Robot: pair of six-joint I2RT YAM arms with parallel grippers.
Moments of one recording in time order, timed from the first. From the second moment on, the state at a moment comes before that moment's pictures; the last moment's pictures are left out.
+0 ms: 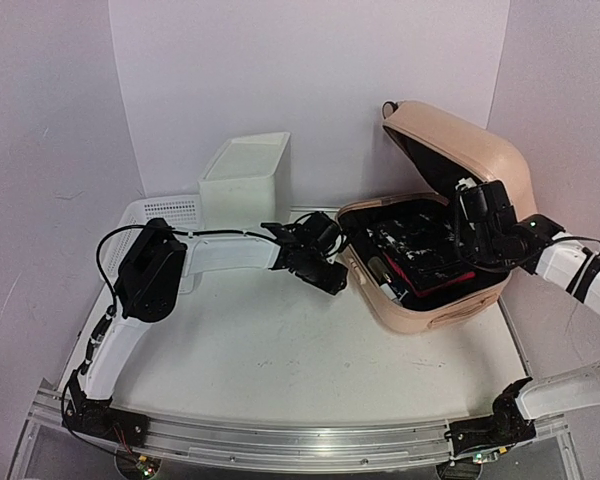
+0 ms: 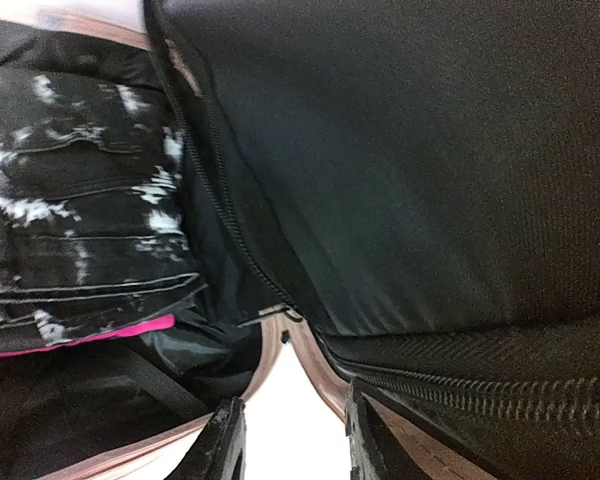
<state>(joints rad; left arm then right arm) -0.94 2.37 1.97 -0.46 0.02 -0.28 0.50 1.16 1.01 -0.58 0.95 -0.26</state>
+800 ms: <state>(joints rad) -0.99 2.25 1.96 -0.28 0.14 -0.69 0.29 1.28 1.27 -0.66 0.73 -0.25</state>
